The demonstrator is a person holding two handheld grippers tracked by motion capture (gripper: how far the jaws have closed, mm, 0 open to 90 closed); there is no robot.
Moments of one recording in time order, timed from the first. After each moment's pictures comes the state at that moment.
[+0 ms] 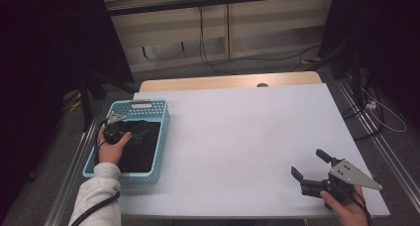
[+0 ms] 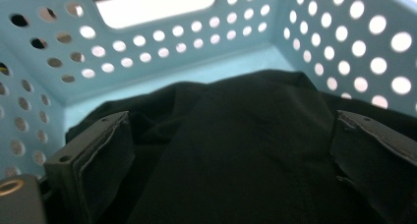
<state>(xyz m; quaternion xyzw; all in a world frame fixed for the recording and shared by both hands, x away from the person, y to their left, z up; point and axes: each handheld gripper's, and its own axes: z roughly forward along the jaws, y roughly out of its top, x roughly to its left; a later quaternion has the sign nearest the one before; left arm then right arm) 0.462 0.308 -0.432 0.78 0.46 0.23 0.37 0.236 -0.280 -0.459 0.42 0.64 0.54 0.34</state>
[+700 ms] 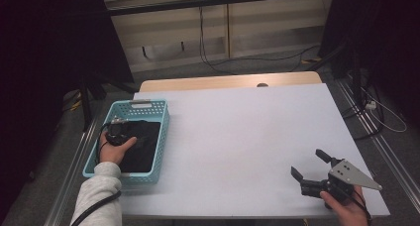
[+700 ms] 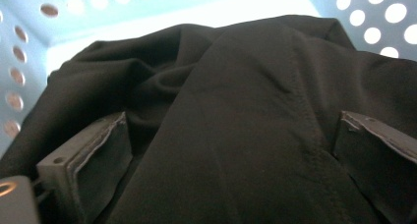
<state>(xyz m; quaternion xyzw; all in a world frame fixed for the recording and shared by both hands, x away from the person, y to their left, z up) 0.466 0.313 -0.448 0.78 0.51 0.18 0.32 0.236 -0.280 -0.459 0.42 0.65 0.54 0.34</state>
